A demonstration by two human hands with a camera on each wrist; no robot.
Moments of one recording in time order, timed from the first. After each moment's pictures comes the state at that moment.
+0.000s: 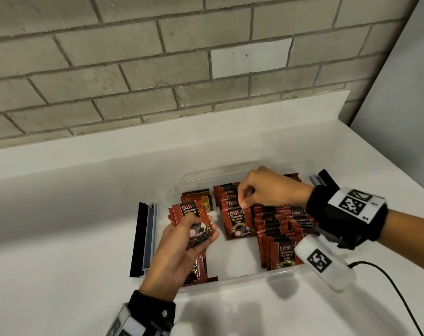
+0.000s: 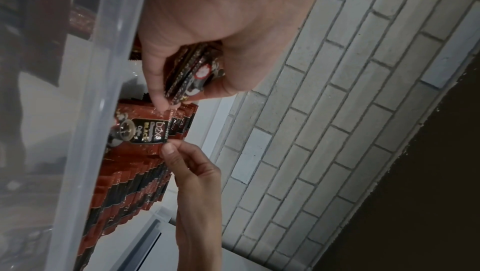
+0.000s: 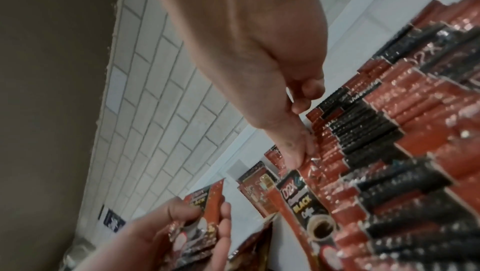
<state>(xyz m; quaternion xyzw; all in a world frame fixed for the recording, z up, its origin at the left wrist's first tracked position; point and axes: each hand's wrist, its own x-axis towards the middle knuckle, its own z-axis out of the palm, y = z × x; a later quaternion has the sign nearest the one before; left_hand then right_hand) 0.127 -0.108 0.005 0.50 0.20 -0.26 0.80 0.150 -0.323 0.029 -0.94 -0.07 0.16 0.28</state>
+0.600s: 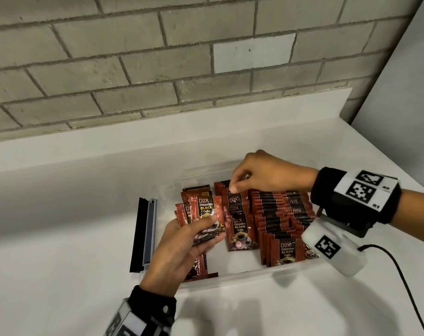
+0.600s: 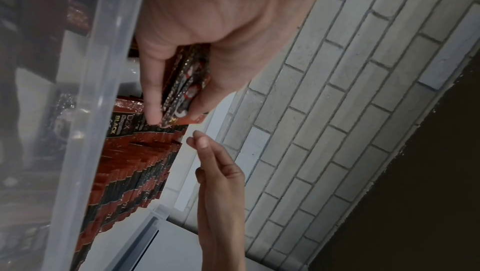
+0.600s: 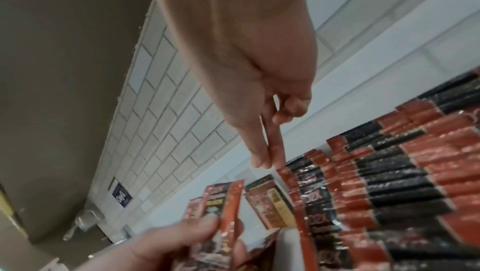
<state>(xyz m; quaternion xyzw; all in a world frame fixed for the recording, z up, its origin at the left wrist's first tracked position) 0.126 -0.106 0.001 0.54 0.16 -0.29 0.78 0.158 -0.317 0.054 -0.95 -0.10 0.13 0.28</state>
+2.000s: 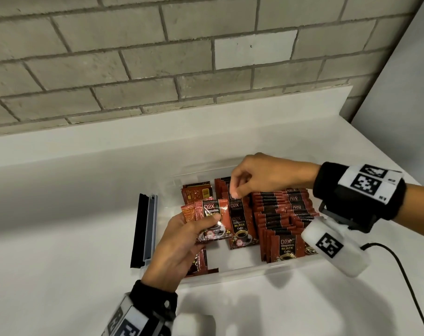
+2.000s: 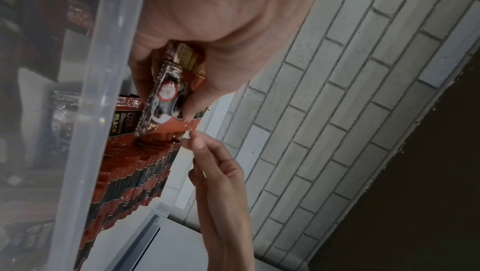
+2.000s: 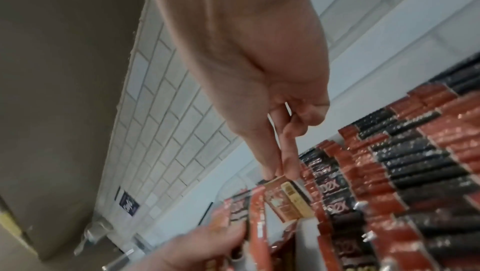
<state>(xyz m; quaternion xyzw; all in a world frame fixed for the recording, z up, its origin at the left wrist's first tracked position) 0.124 -0.108 0.003 0.62 0.12 -0.30 0.72 0.153 -0.308 0.062 -0.93 -0.08 0.21 0.29</state>
